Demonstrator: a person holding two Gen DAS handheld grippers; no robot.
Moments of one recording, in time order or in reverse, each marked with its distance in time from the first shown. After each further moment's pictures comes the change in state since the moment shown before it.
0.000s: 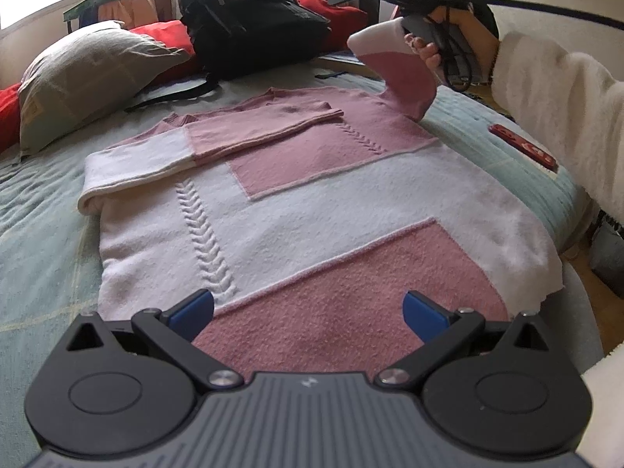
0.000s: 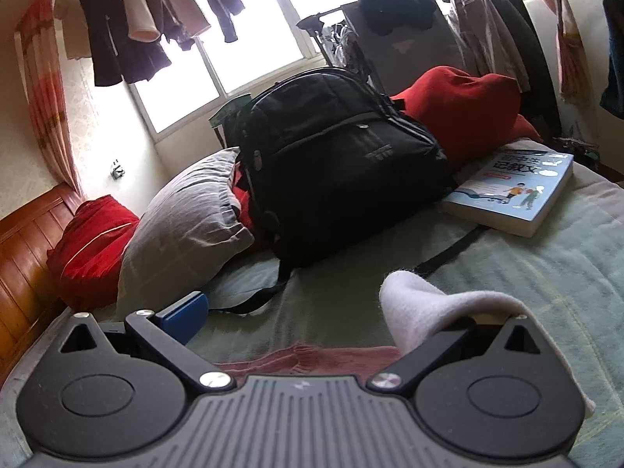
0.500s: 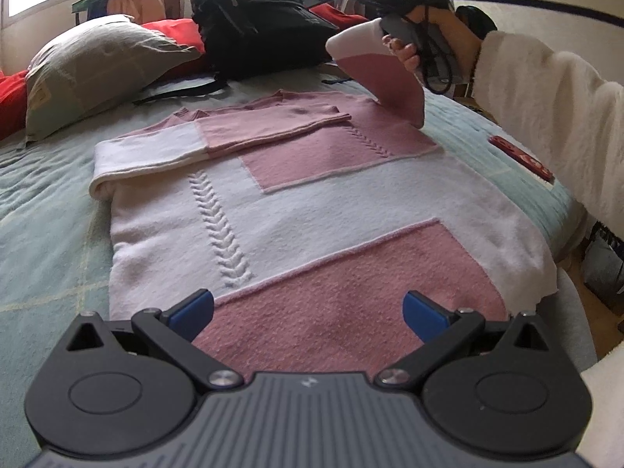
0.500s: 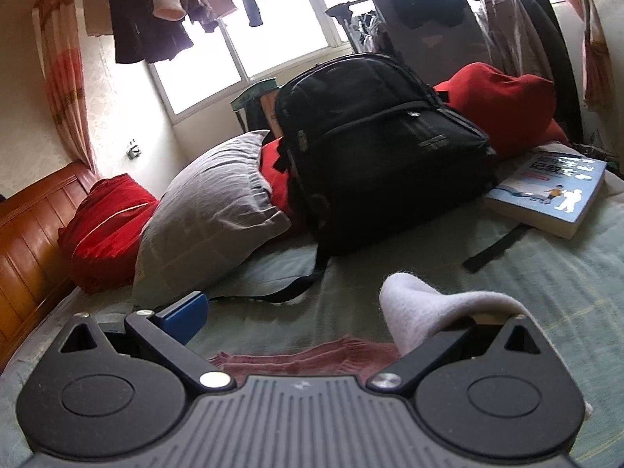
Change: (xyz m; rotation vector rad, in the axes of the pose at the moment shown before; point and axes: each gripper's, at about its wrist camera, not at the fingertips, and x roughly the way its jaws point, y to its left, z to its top) left arm -0.009 0.015 -0.012 -0.042 -0.021 -0.015; right arm 0.025 0.053 -0.009 -0.054 0.035 0.032
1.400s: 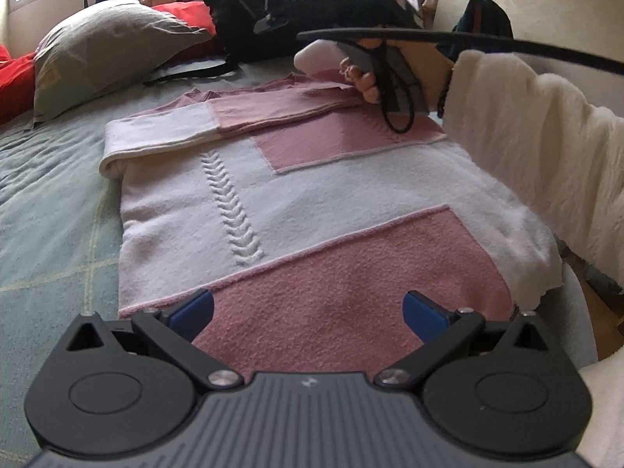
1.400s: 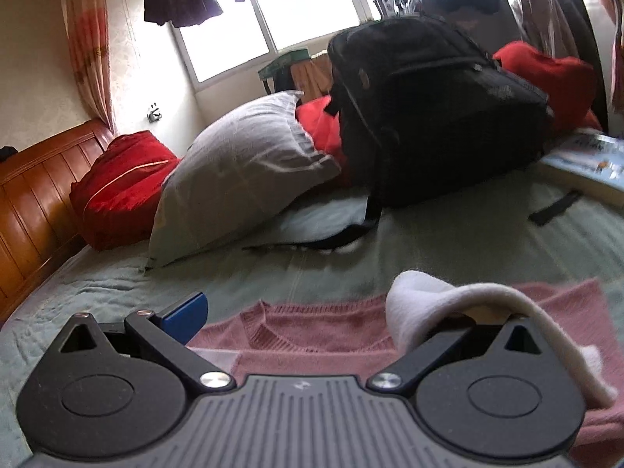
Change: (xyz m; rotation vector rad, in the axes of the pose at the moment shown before) left arm 0.000 0.003 -0.003 -0.024 0.056 0.020; right arm 0.048 0.054 -0.066 -0.059 0.065 0.033
